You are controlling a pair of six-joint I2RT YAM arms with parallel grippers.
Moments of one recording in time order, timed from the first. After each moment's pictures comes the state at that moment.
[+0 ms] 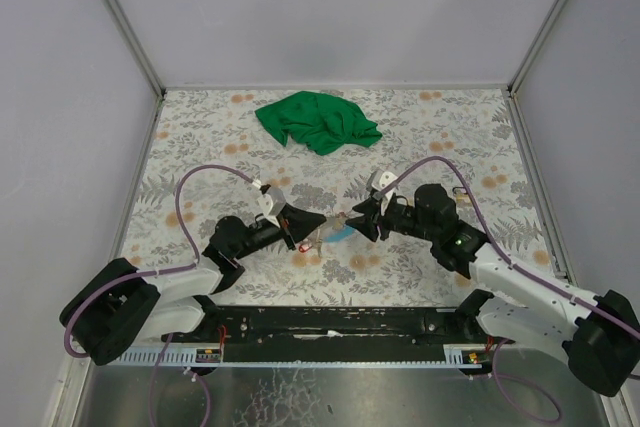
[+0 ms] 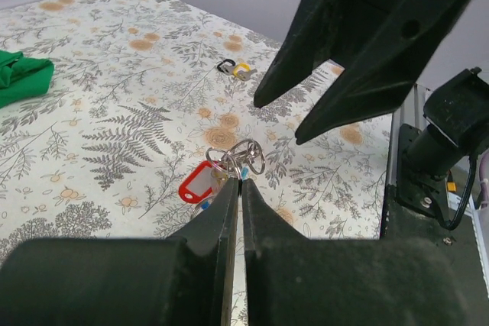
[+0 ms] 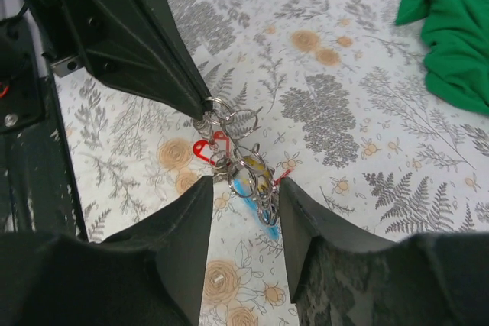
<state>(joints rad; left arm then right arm) -0.68 1.17 0.18 1.14 0.42 -0.30 0.73 0.95 0.52 0.18 -0.38 -0.07</state>
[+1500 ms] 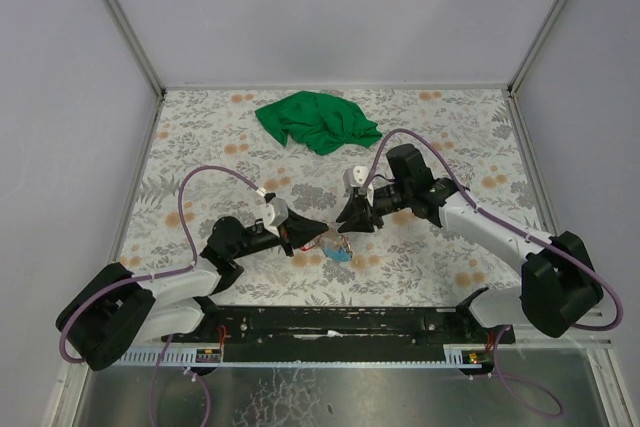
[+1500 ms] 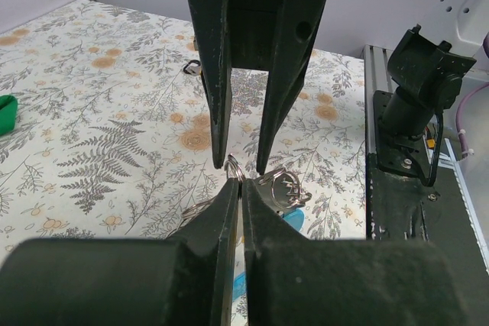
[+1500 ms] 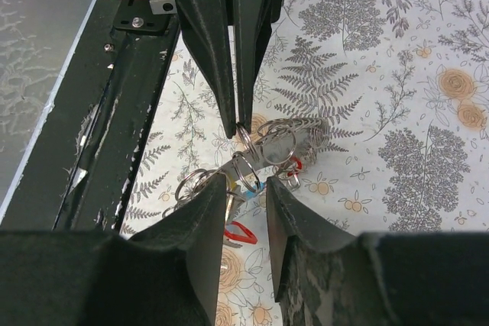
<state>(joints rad) -0.68 1.13 0.18 1.12 0.58 -0.19 0.59 1.35 0.87 -0.23 -1.04 -0.59</state>
